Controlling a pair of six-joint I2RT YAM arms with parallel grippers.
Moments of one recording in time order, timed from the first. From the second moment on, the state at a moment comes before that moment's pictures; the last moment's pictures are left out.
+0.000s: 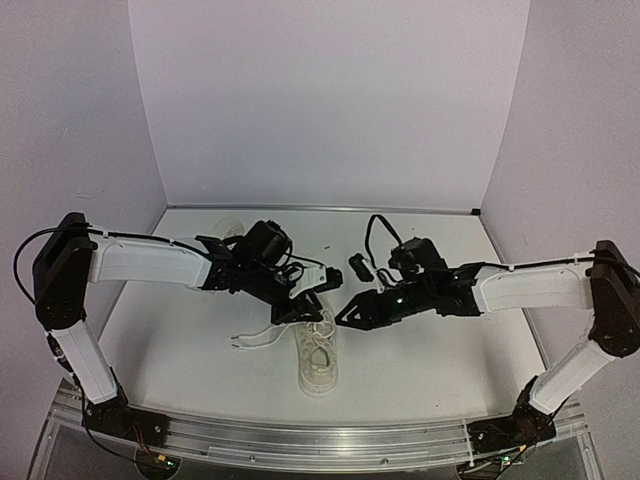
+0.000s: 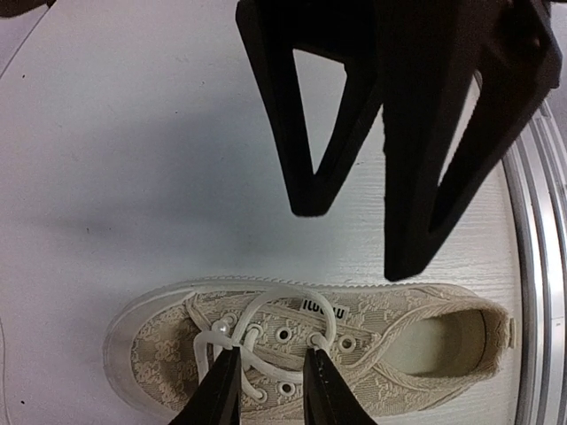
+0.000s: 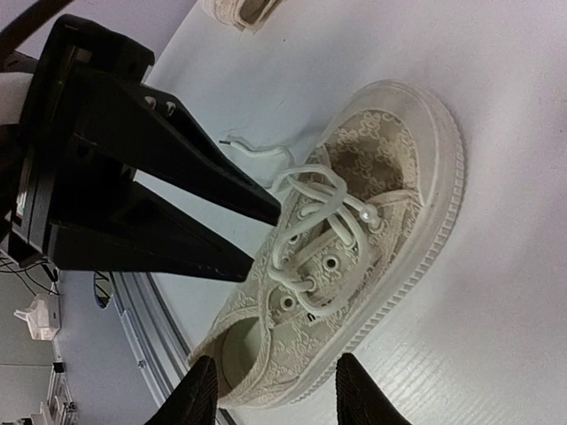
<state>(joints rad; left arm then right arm) -0.91 1.75 1.17 -0.24 0.41 0.50 0.82 1.54 0.87 -0.04 -0.44 0.50</state>
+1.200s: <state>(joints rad) -0.82 1.53 1.02 -0.24 0.30 0.43 0.86 1.88 1.26 -0.25 -0.34 0.52</state>
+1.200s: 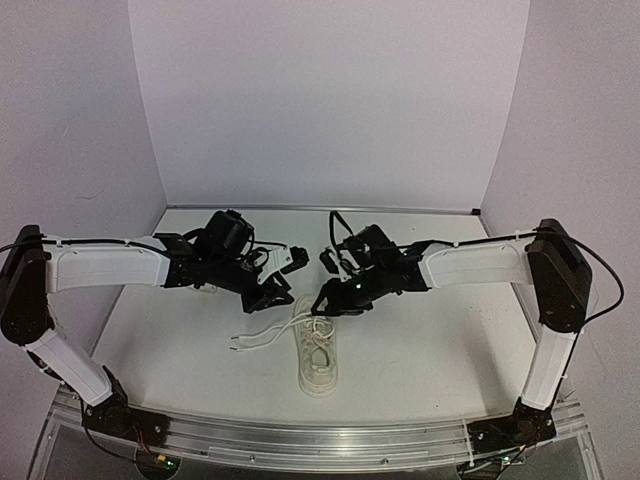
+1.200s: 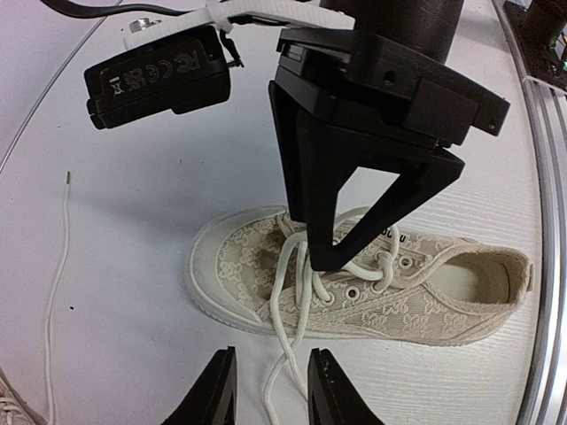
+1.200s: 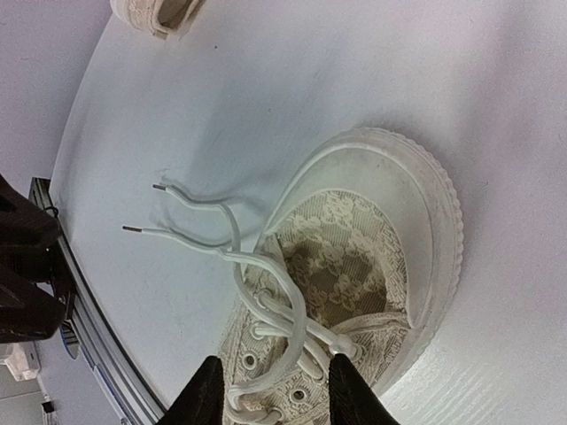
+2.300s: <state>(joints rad) -0.75 1.78 1.11 -0.61 0.14 0.48 0.86 1.71 1.08 -0.26 -0.34 0.49</state>
